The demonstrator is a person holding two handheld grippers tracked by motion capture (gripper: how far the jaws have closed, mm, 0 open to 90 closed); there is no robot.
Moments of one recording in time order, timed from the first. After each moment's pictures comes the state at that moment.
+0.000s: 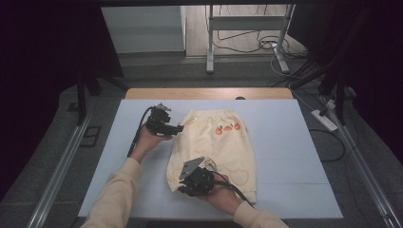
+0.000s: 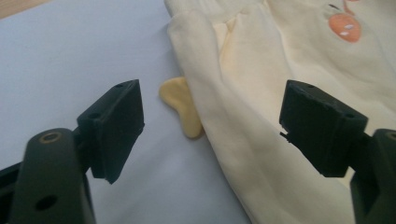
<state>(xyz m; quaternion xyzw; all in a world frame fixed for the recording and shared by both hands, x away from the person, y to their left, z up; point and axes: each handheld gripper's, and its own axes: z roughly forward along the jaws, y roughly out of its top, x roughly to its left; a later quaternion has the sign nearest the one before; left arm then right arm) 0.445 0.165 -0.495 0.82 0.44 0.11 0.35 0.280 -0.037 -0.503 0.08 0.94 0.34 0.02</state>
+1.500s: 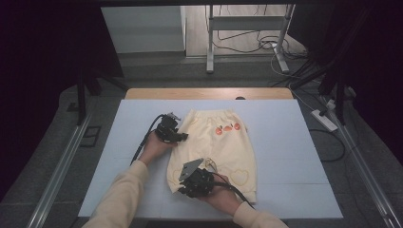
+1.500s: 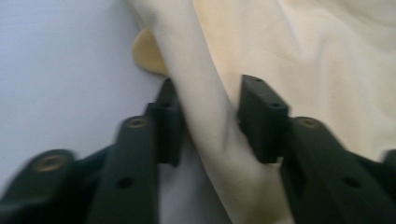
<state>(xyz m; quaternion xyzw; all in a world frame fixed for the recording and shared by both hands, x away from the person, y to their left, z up) 0.448 0.140 -0.529 0.86 0.40 0.06 0.32 0.278 -0.036 -0.506 0.08 0.94 0.33 0.02</state>
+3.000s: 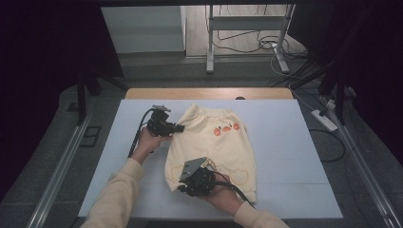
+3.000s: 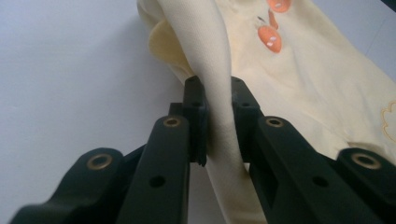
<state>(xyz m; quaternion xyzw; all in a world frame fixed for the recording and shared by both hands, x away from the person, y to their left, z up) 0.445 0.170 -0.495 0.82 0.40 0.01 0.42 0.276 -0.040 -0.493 0.08 0.93 0.36 0.03</state>
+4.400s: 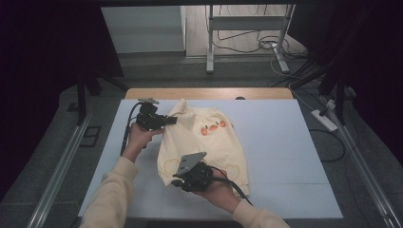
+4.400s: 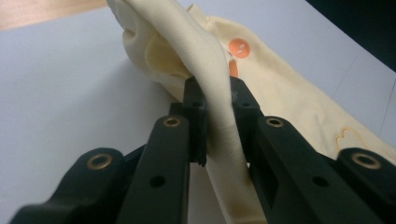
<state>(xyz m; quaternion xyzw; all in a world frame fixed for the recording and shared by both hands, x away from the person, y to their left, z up) 0.436 0.199 -0.460 0.79 0.41 0.03 0.46 0.275 -0.032 -0.464 0.06 0.91 0.40 0.04</state>
